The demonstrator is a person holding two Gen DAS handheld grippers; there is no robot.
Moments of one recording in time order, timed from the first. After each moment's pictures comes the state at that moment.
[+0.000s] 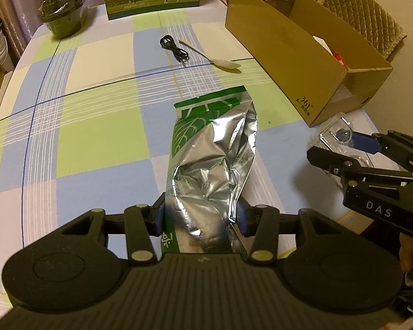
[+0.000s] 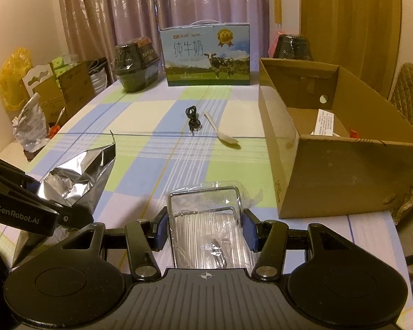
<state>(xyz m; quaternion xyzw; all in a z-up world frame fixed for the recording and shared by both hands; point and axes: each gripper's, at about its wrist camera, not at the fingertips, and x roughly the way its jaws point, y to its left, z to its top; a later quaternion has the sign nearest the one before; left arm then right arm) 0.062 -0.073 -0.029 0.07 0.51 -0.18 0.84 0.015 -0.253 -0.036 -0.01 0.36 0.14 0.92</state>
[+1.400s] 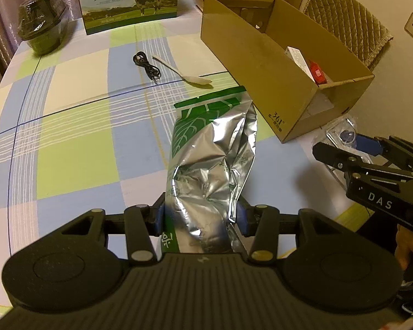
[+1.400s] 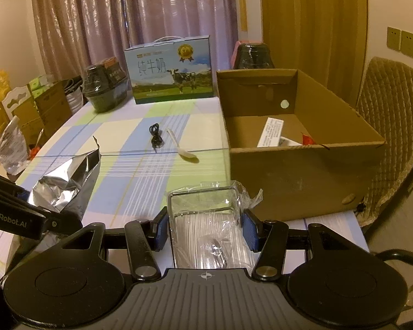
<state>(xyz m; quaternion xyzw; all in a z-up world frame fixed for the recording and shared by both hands) 0.069 -0.113 -0.011 0.07 0.50 -0.20 0.84 0.014 -0.303 -0.017 0.02 0.34 0.09 0.94</state>
